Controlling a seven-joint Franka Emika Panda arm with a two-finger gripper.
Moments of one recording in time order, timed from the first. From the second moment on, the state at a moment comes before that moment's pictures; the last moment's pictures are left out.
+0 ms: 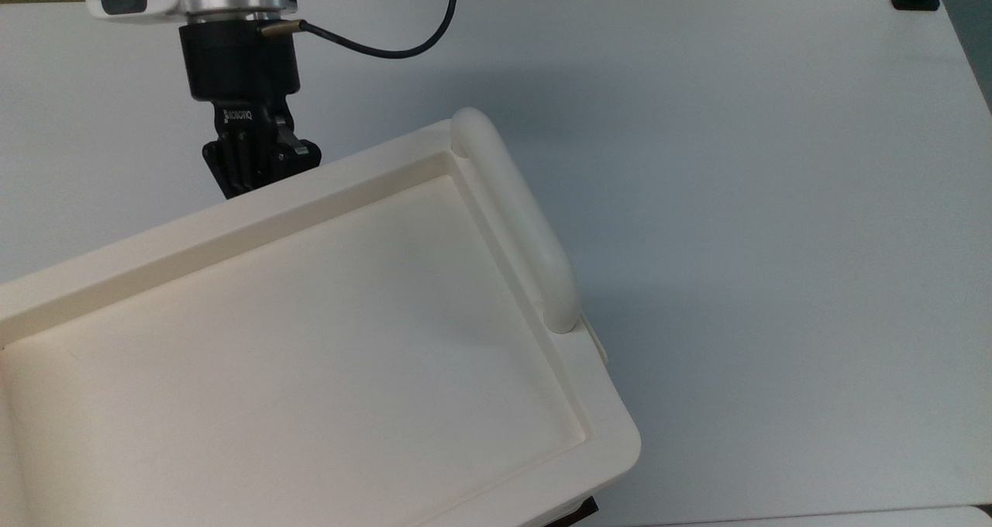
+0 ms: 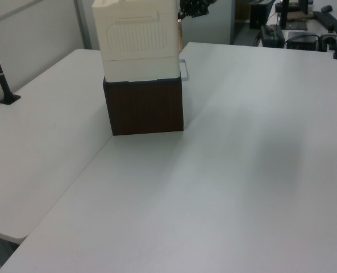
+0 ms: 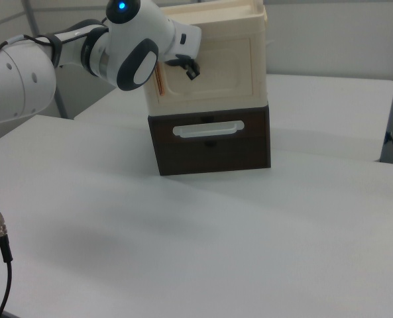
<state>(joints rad) -0.25 0.36 0.20 -1.45 0.22 2.66 0.46</state>
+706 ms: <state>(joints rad) -0.28 0.13 0.19 -1.48 0.11 1.79 0.21</state>
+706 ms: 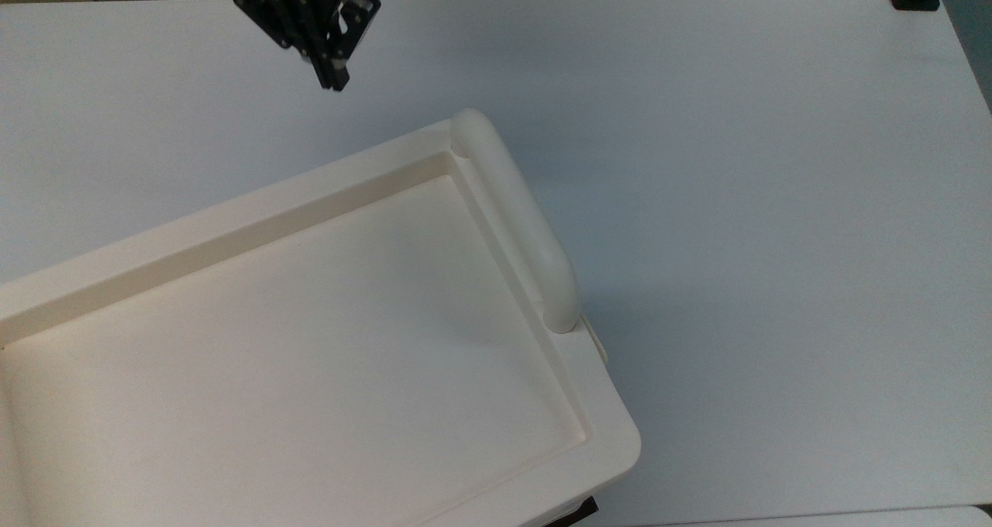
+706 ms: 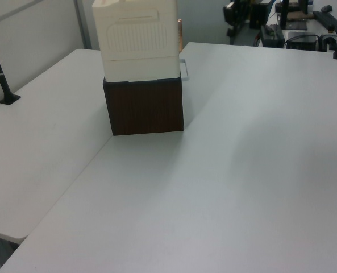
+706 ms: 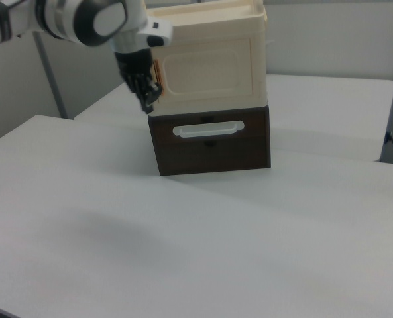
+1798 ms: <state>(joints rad) 0.08 0.01 -0.10 -1.52 0.02 1.57 -0.02</state>
